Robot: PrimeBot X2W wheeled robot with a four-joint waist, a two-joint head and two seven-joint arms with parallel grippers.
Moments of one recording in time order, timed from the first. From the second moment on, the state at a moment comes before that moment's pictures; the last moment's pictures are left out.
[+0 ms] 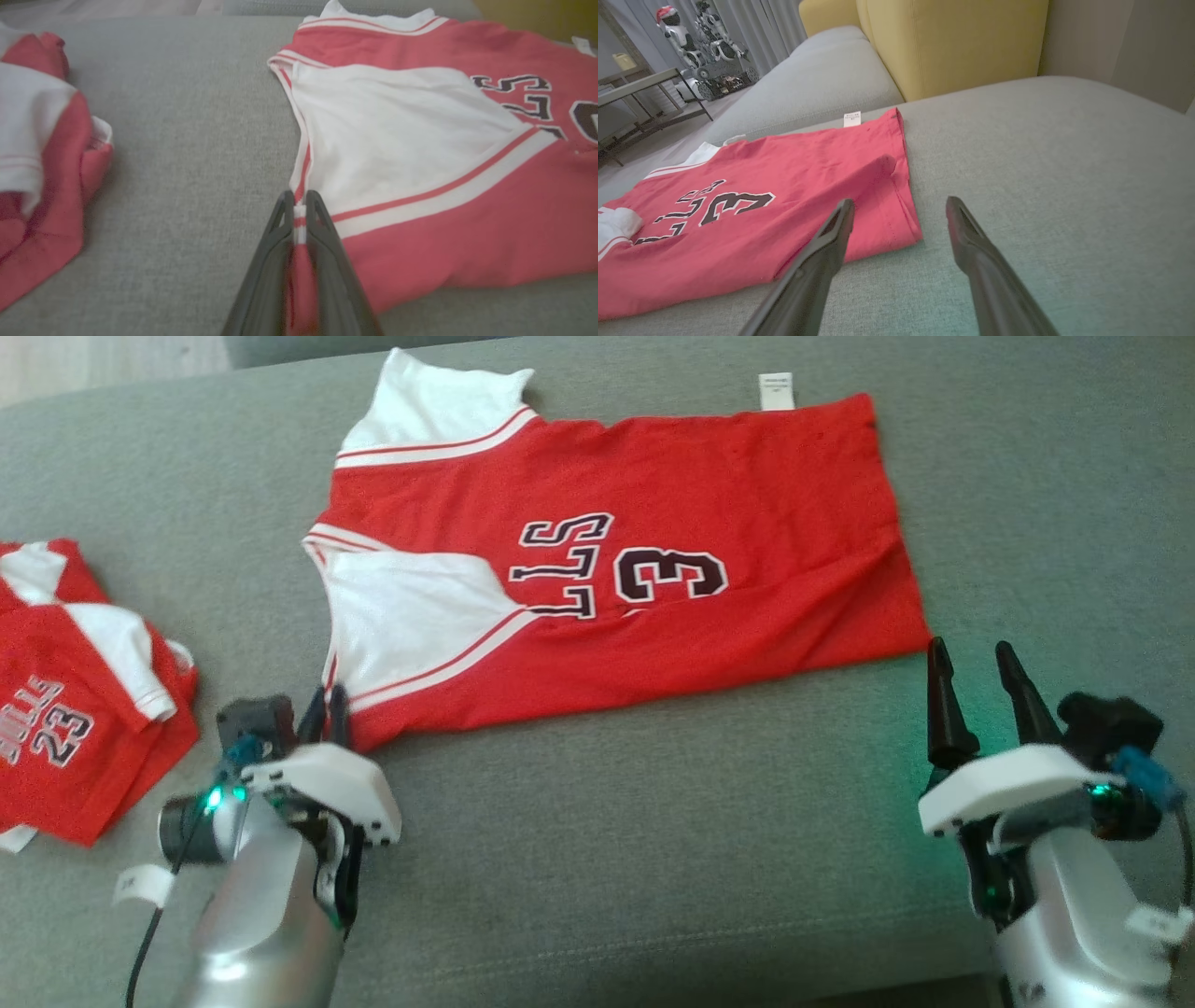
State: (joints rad) left arm -0.46 0.05 -0.17 0.92 -0.22 0.03 -0.26; right arm -0.26 -0.08 0.00 0.49 0.23 0.12 -0.19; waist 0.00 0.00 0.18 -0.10
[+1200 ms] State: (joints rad) left arm -0.33 0.05 -0.22 0.66 -0.14 -0.03 -0.26; right arm -0.54 -0.13 -0.08 0.96 0.34 0.12 0.03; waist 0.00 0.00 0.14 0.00
